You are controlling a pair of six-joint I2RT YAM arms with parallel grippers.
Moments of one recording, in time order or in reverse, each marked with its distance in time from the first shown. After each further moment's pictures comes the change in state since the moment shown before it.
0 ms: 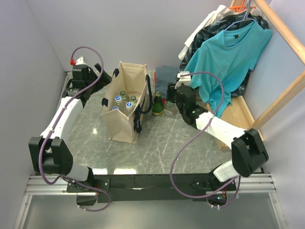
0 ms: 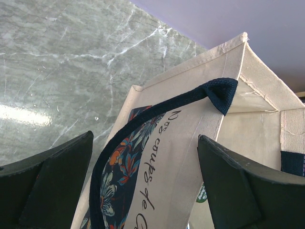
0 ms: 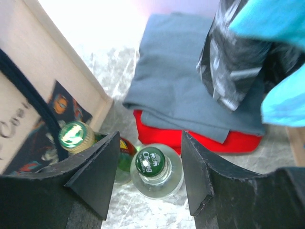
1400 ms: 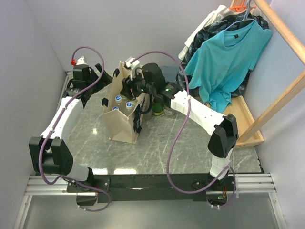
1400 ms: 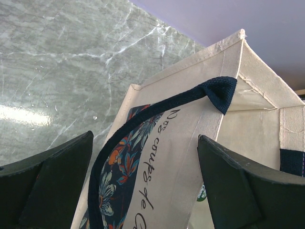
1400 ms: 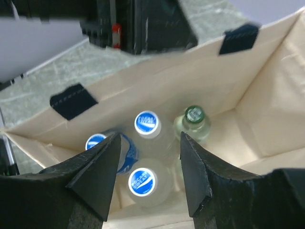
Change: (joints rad) left arm -0.008 0.000 0.000 0.000 0.000 0.003; right arm 0.224 0.356 0.811 -0.493 -0.630 -0.188
